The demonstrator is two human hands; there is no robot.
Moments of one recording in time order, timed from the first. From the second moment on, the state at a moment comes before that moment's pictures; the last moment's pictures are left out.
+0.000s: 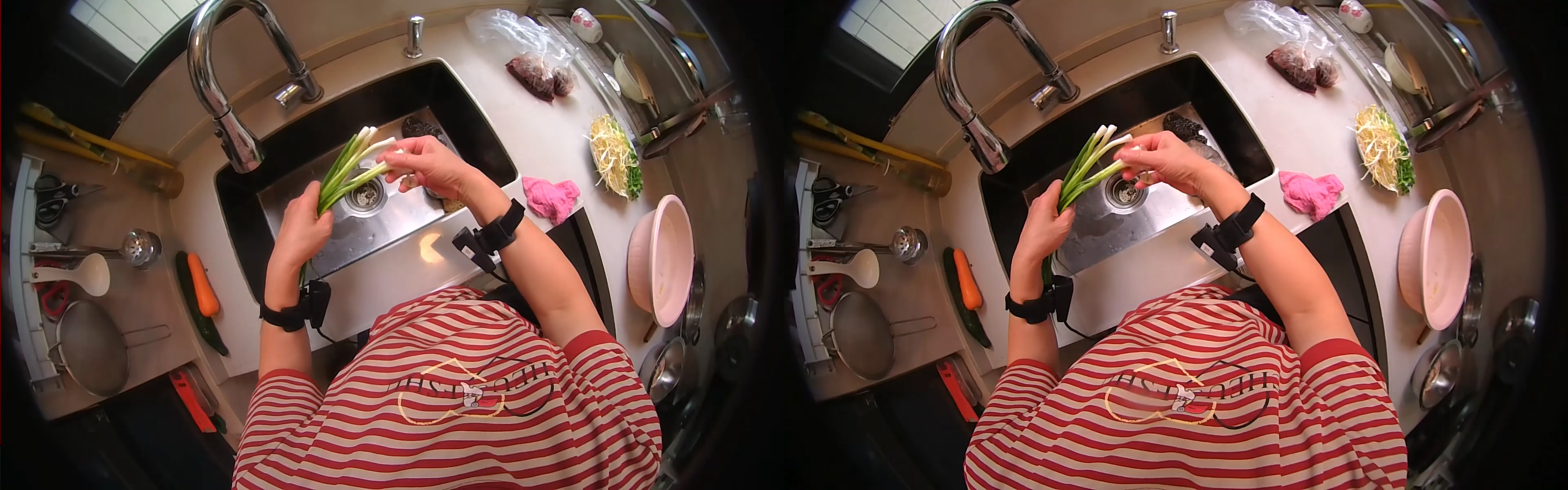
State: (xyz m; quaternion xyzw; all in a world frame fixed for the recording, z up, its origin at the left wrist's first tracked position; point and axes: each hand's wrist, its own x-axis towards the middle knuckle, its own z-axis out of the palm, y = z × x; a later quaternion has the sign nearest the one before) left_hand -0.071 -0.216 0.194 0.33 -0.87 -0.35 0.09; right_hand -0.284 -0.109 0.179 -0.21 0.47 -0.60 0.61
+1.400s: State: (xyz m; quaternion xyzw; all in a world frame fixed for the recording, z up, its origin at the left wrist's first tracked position) left_hand -0.076 -0.211 0.190 0.38 -0.86 -0.33 0.10; right_hand -0.283 -0.108 0.171 -0.23 0.53 -0.60 0.55
